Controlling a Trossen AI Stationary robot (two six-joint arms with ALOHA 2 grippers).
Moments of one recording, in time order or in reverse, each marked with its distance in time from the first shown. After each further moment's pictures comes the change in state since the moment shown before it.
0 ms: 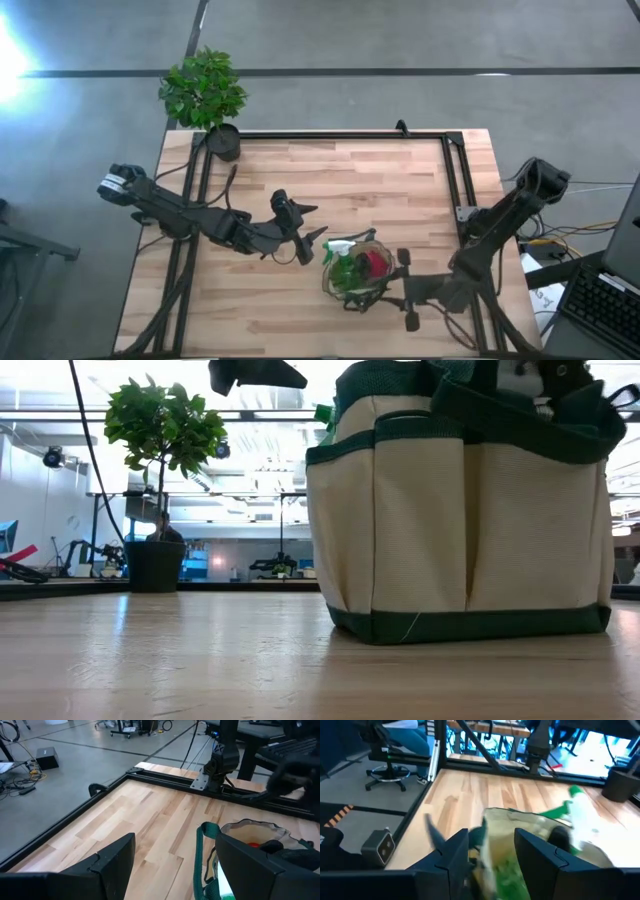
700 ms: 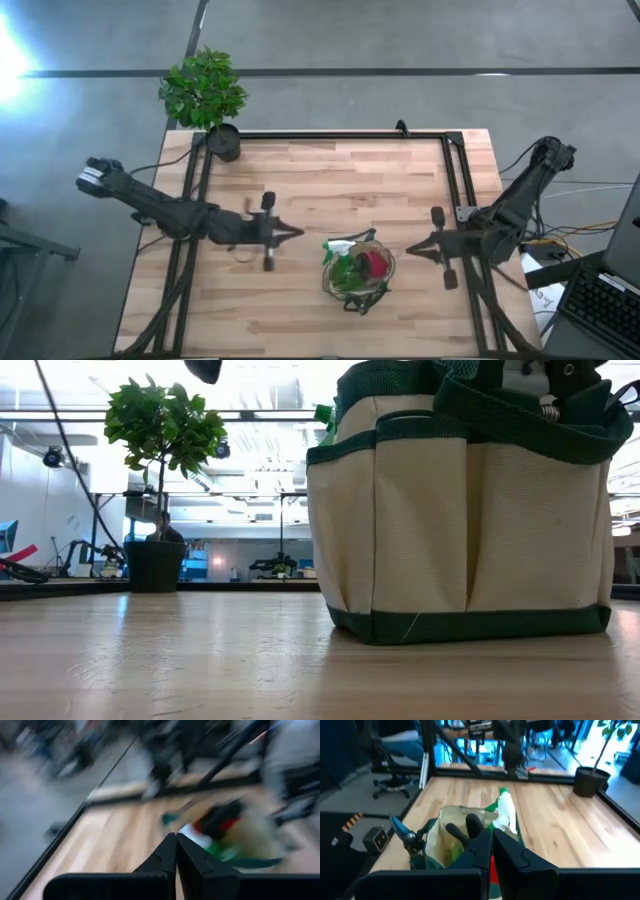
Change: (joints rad) left arm -0.010 -0.259 -0.266 0.151 0.282 0.370; right arm -0.004 -0.622 -0.104 -0.510 -0.028 0.051
